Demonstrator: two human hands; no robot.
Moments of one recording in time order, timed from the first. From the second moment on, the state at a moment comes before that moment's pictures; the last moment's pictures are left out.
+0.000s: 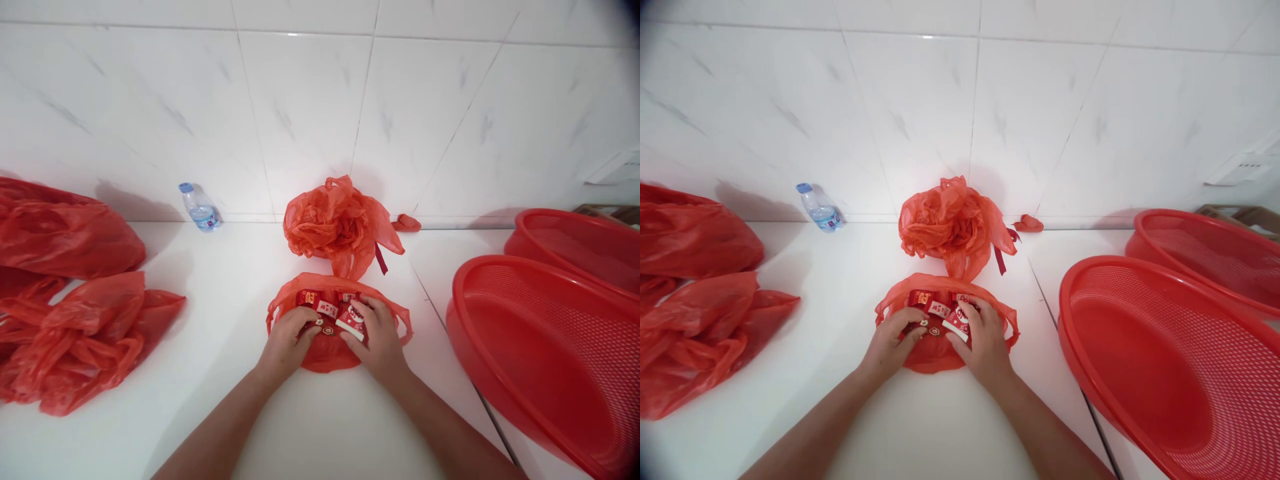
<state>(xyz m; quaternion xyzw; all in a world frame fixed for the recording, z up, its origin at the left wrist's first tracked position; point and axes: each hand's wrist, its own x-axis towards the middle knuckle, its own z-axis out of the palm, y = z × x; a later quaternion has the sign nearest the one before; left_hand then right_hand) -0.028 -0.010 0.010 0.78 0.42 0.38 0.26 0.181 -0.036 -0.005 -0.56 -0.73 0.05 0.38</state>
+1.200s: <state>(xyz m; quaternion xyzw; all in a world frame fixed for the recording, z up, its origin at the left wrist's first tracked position) -0.021 -0.012 0.013 0.73 0.44 0.40 0.33 0.169 -0.038 0.001 -0.49 -0.77 0.10 0.39</state>
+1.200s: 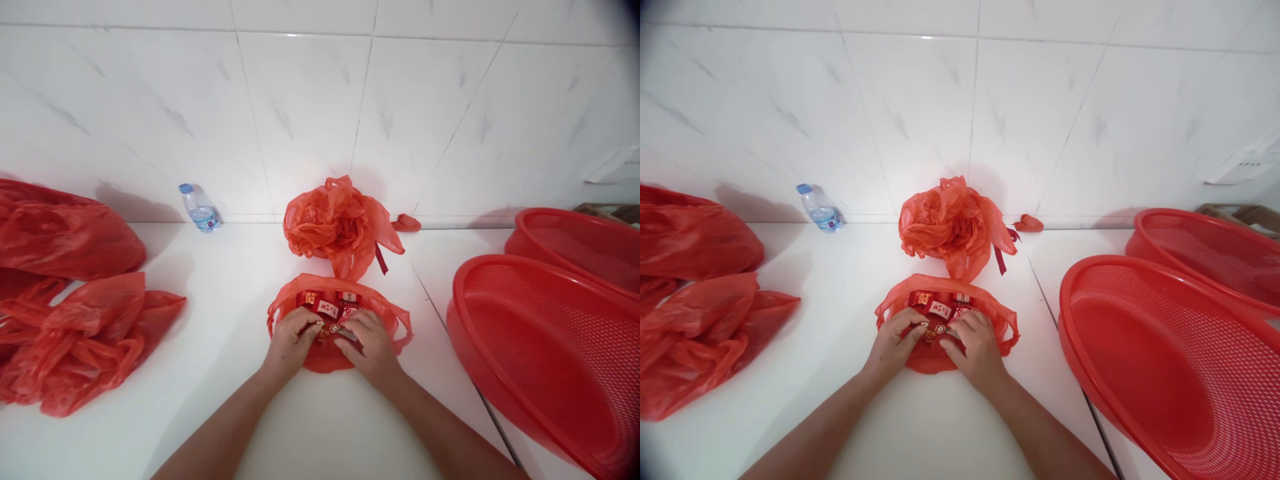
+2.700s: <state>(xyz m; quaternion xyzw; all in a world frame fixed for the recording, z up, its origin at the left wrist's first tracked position) -0.015 -0.014 0.016 0.68 0.45 0.39 0.43 0.161 -0.038 -0.008 -0.45 -0.79 0.12 0.39</state>
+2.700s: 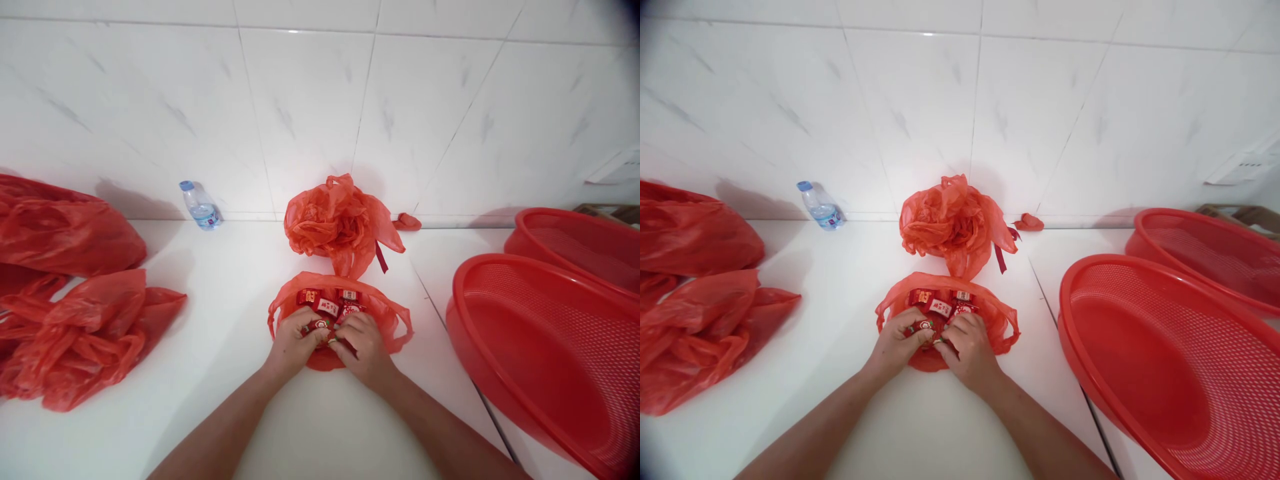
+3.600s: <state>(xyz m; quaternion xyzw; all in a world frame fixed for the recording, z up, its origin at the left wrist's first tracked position) -0.025 -0.011 0.020 0.73 0.51 0.33 0.31 0.185 -0.030 0.002 -0.54 -0.75 0.07 0.38</state>
